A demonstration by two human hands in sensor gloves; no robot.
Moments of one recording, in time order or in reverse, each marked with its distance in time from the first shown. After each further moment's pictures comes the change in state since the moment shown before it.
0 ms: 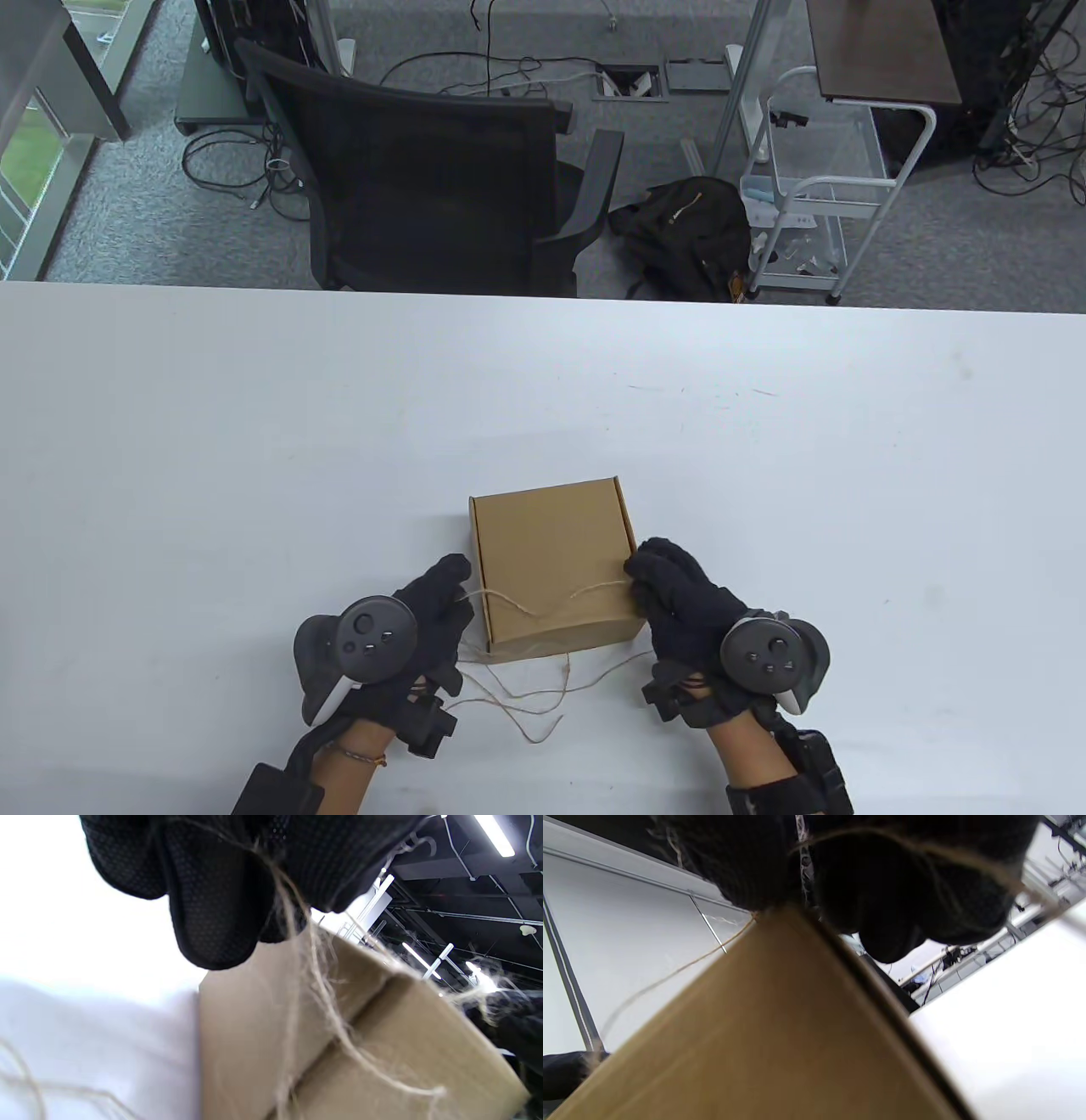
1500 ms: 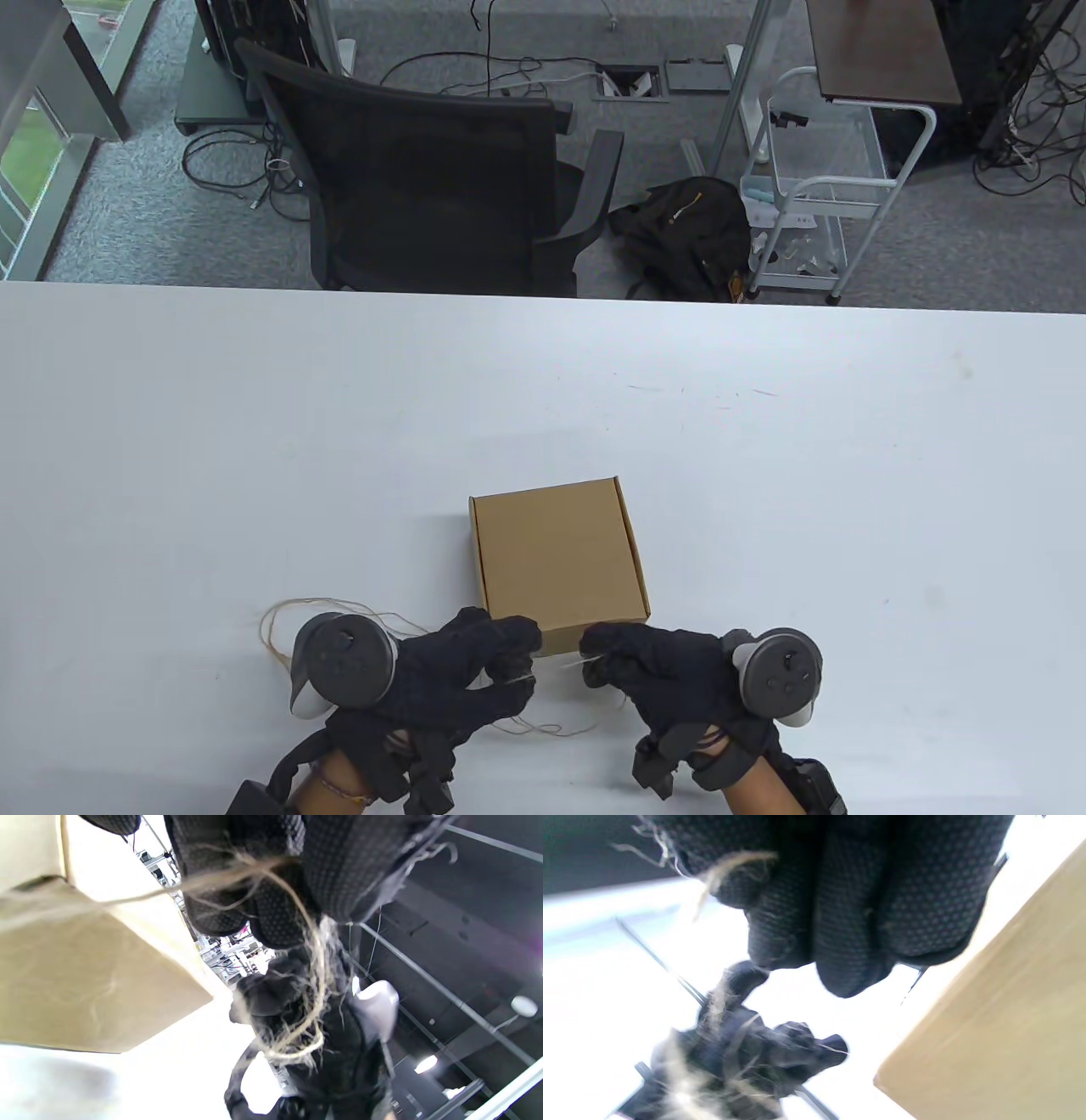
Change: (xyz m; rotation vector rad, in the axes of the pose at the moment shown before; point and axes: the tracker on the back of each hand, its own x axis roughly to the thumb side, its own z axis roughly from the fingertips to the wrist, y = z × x) left_hand 0.033 0.020 0.018 -0.307 -0.442 0.536; right_hand 0.037 -0.010 0.013 0.249 -0.098 -0.615
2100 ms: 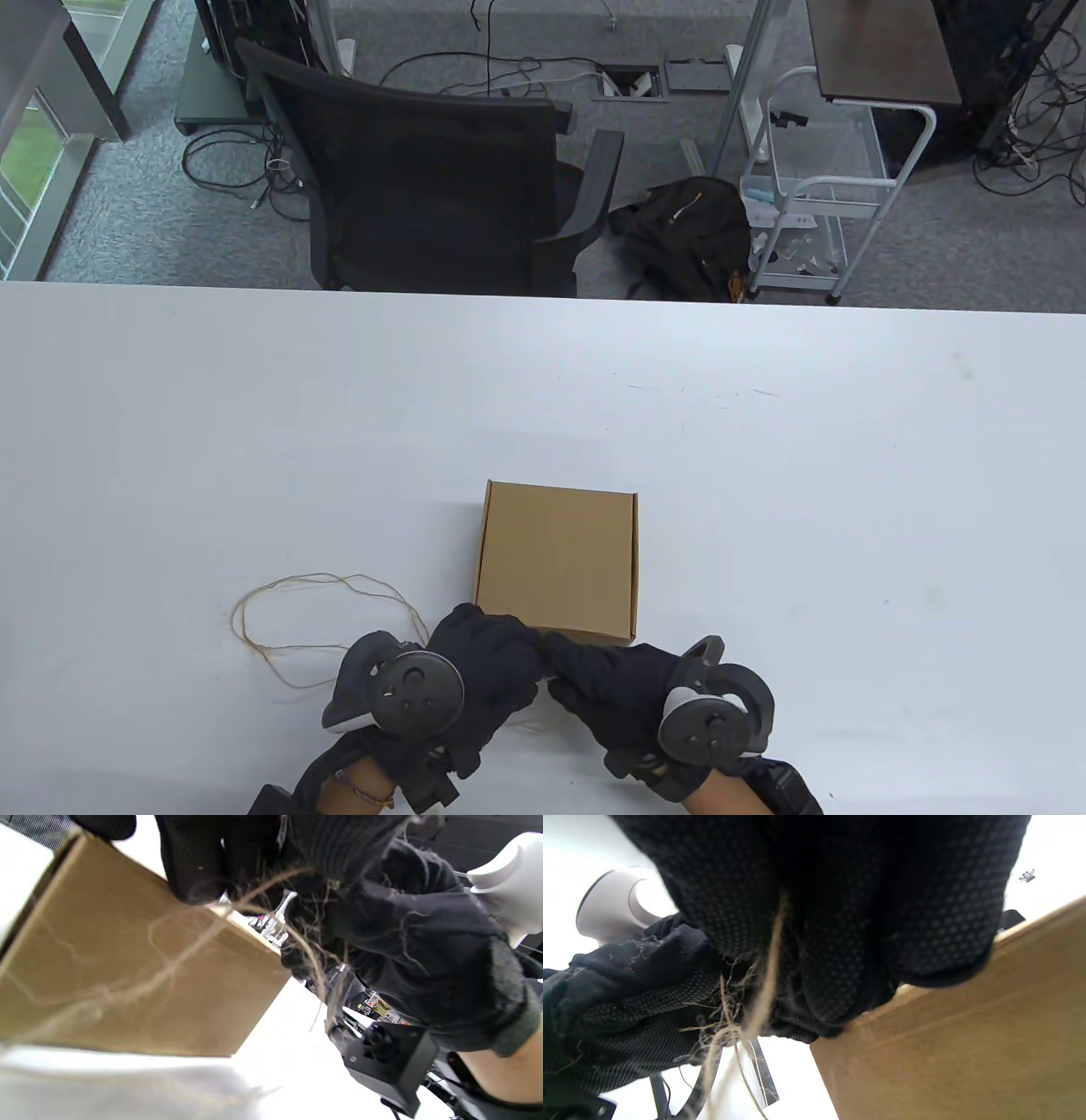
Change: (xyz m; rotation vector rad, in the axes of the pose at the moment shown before) left_hand 0.006 -0.036 -0.010 -0.102 0.065 -0.470; right_hand 0.024 0.047 -0.002 0.015 -0.203 0.616
